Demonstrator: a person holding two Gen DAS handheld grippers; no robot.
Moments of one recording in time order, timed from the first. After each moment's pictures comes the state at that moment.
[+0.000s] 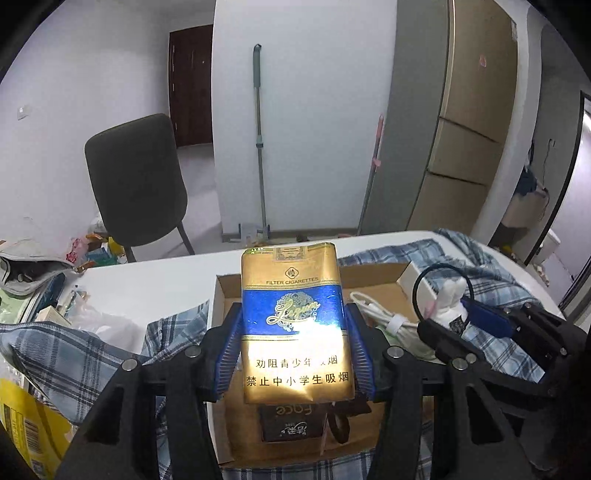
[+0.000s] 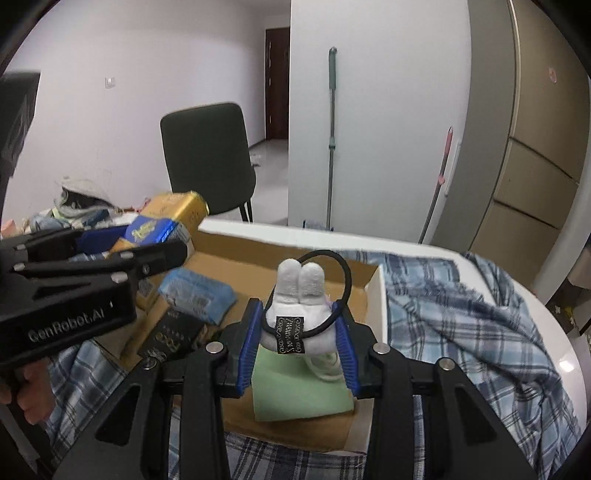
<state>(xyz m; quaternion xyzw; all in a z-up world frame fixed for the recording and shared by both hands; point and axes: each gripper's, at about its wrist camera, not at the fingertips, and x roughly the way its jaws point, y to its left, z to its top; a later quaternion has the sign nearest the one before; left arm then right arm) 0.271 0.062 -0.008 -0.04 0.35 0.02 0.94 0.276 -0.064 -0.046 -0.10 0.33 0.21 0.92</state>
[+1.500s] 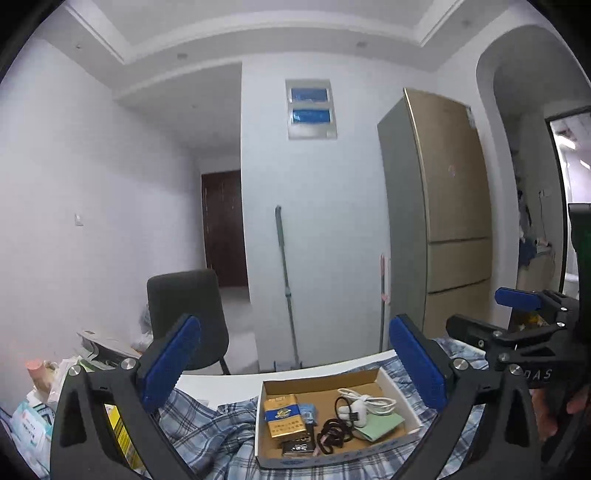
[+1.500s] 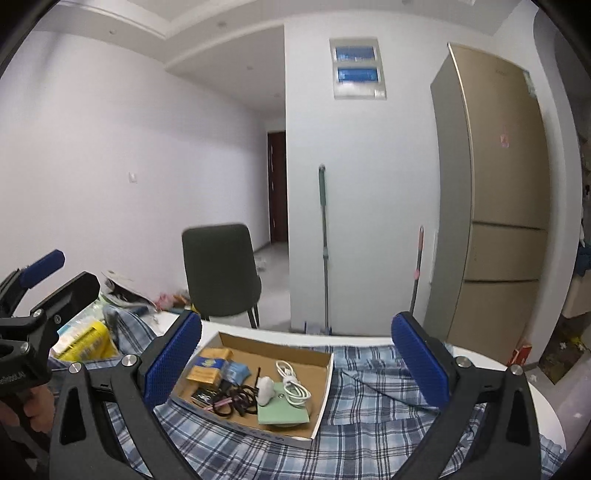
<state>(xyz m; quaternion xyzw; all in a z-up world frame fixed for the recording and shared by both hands) 0.082 0.006 0.100 0.03 0.06 0.08 0.99 0.144 -0.155 0.079 -0.03 0.11 0.23 0.97</state>
